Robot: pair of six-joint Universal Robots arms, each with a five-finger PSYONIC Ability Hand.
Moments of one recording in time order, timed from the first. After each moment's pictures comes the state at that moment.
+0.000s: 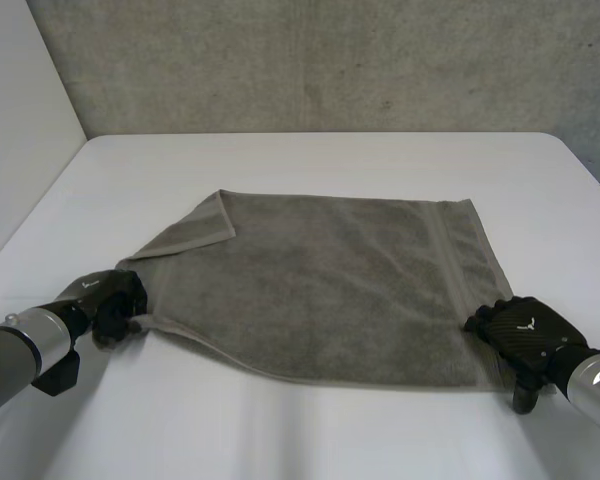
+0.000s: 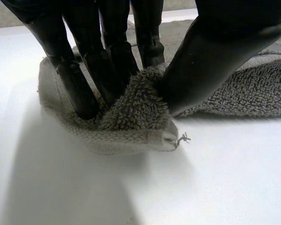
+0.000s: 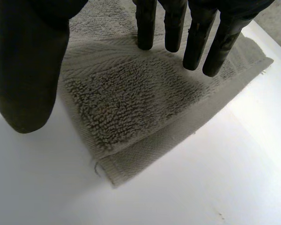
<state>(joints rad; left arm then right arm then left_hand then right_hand) 4.74 -1.95 -1.88 3.26 -1.15 3.28 1.49 -1.31 2.10 -0.15 1.07 2.29 1.23 1.27 1.27 1.29 1.07 0.28 0.31 0.29 0.29 0.09</state>
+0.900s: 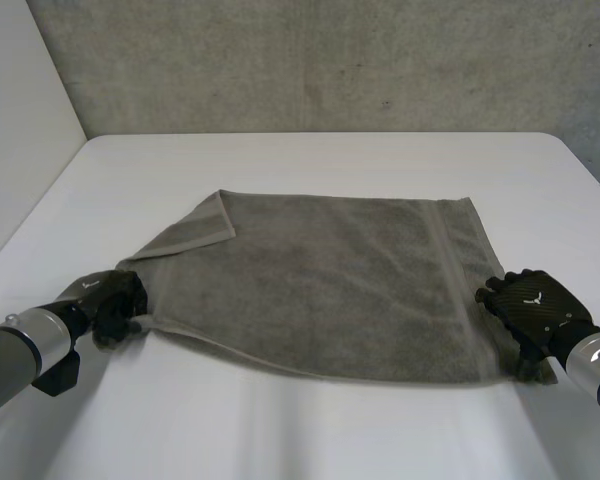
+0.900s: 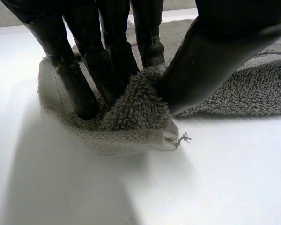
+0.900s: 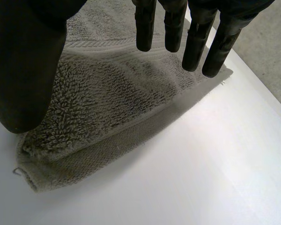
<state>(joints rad) 4.74 -1.95 -1.88 3.26 -1.15 3.28 1.50 -1.28 2.04 -0.27 1.11 2.35 1.23 1.27 1.27 1.29 1.07 0.32 0.31 0.31 0.31 0.16</state>
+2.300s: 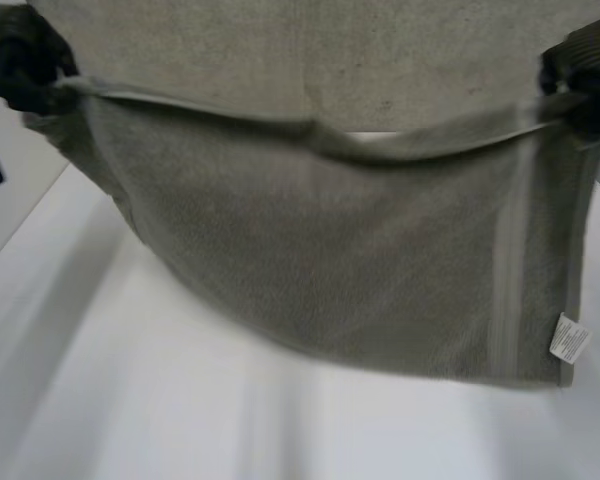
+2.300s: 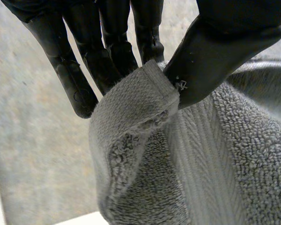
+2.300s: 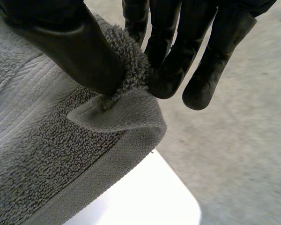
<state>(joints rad) 4.71 -1.61 -1.33 3.02 -1.16 2.96 1.62 -1.29 0.82 0.69 1.17 2.54 1.23 1.33 1.34 1.36 1.13 1.30 1.31 1.33 1.34 1.15</state>
